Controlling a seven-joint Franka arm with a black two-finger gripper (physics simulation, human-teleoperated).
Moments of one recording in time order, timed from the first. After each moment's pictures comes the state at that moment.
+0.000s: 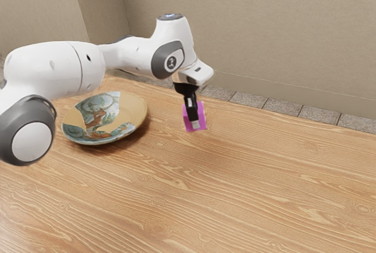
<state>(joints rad) -0.17 0.60 0.02 -1.34 -0.09 2.01 0.87</state>
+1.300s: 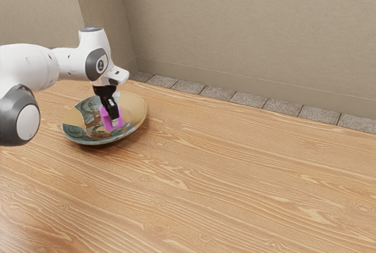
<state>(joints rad) 0.13 0.68 0.18 -1.38 -0.09 2.01 0.87</state>
